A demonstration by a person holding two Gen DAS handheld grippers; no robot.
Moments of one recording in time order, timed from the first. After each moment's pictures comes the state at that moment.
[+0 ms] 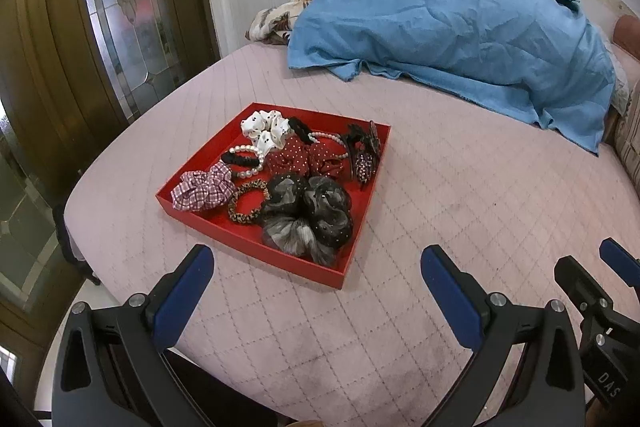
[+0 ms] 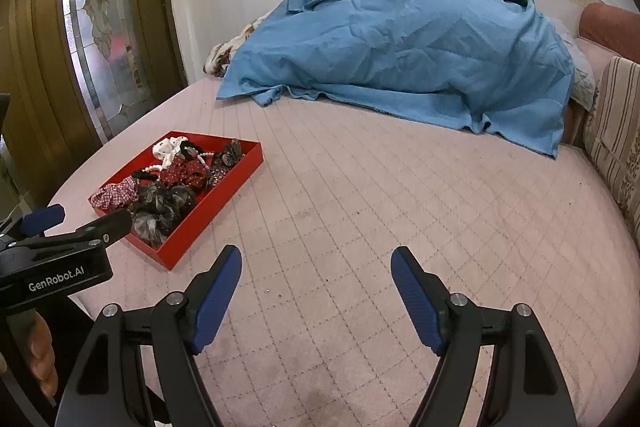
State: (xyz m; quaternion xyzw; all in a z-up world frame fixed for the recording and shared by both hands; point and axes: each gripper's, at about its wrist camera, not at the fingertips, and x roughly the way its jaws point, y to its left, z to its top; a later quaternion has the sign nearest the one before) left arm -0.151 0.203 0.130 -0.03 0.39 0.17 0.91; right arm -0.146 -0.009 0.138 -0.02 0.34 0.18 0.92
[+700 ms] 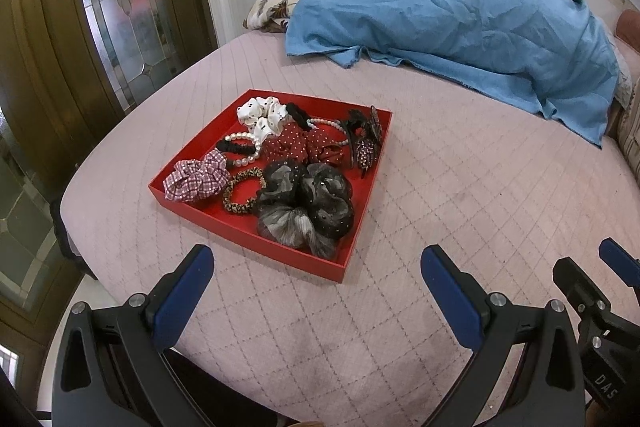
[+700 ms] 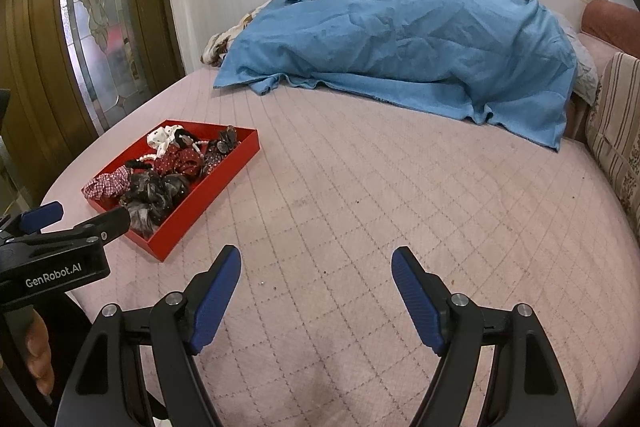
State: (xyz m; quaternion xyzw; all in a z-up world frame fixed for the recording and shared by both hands) left arm -0.146 0.206 0.119 -0.04 0.40 0.17 0.90; right arm -0.140 -0.008 0.126 -0.03 0.36 0.18 0.92
